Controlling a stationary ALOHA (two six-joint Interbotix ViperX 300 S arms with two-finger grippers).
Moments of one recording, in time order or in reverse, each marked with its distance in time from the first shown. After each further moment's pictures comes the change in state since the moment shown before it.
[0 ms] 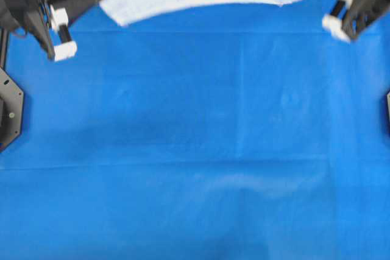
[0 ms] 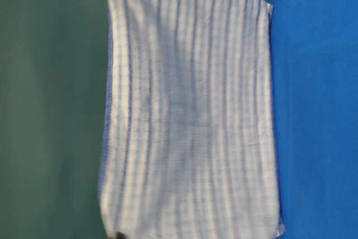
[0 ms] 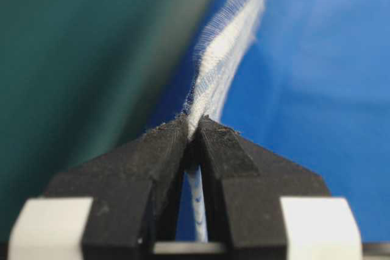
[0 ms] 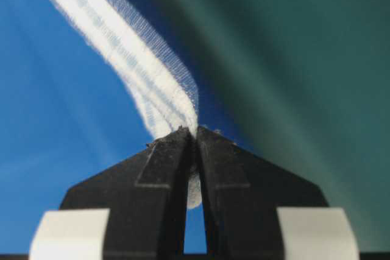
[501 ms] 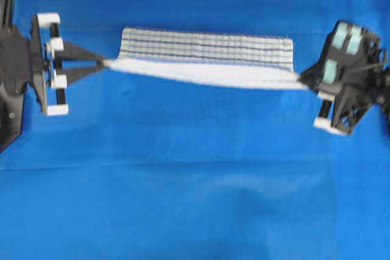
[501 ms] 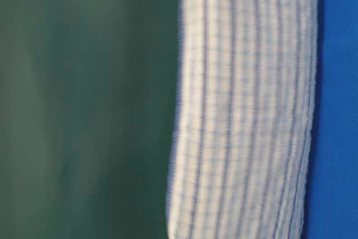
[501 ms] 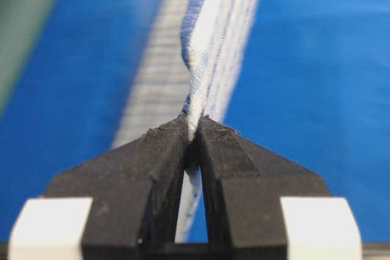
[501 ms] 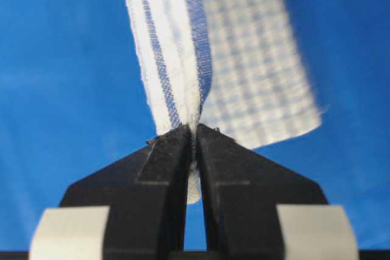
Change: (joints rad) left arm -0.267 0.017 0.181 0.000 -0.117 -0.020; right arm 0.407 0.123 0.064 0.140 0.109 0.235
